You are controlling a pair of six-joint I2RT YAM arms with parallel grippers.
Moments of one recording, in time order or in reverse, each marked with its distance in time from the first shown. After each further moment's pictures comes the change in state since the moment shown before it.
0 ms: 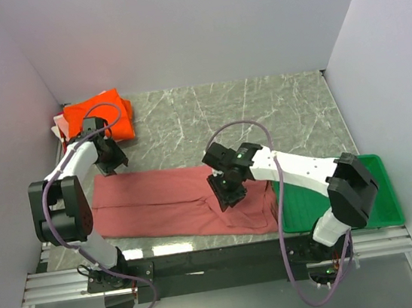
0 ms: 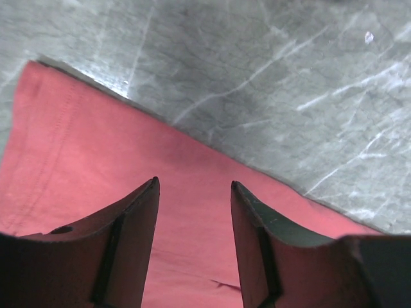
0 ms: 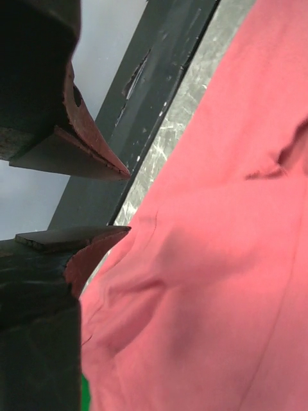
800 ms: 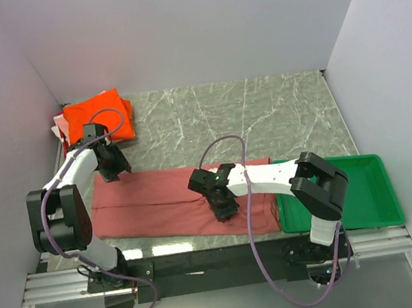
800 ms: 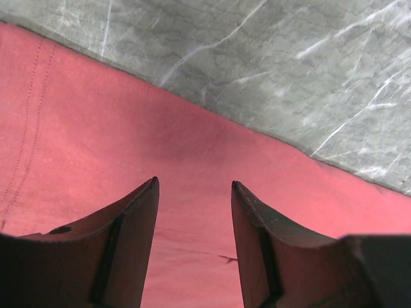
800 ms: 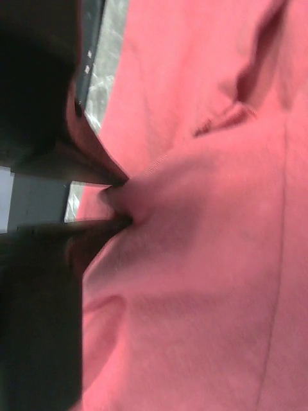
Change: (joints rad) left arm 0.000 -0.079 -0.099 0.011 0.092 0.062; right arm 0.164 0.200 -0.040 0.099 0.204 0.175
